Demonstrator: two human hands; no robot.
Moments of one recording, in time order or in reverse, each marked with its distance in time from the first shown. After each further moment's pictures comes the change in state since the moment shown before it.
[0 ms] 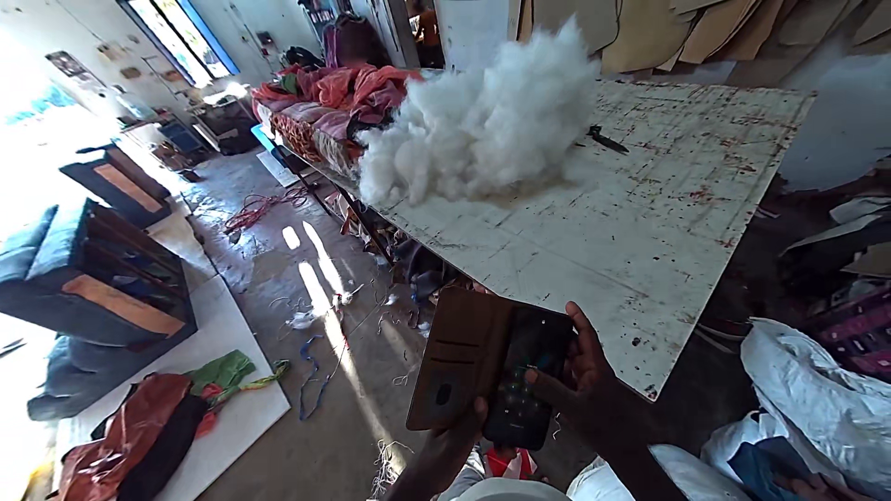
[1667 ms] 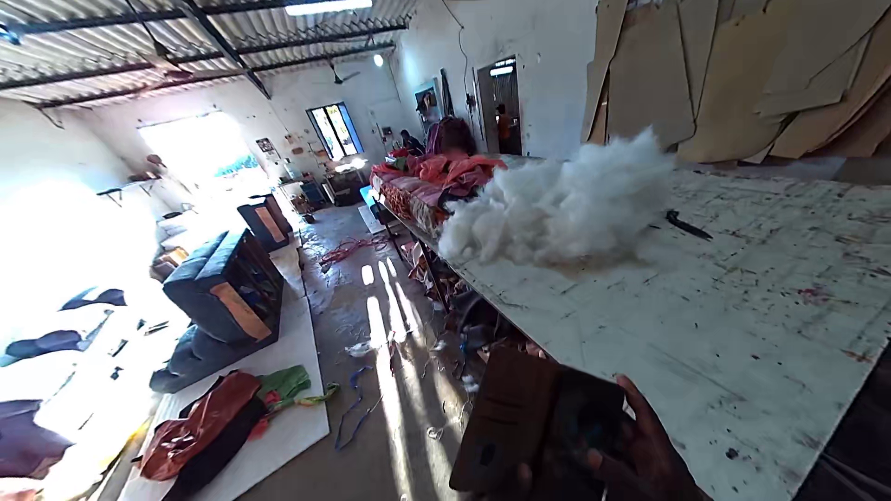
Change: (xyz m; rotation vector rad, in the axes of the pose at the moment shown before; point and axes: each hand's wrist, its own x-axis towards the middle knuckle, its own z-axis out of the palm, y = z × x) left_hand -0.023 0.016 0.006 0.110 0.138 0.083; right_hand 0.002 -0.009 0.015 0.169 -0.232 -0.210
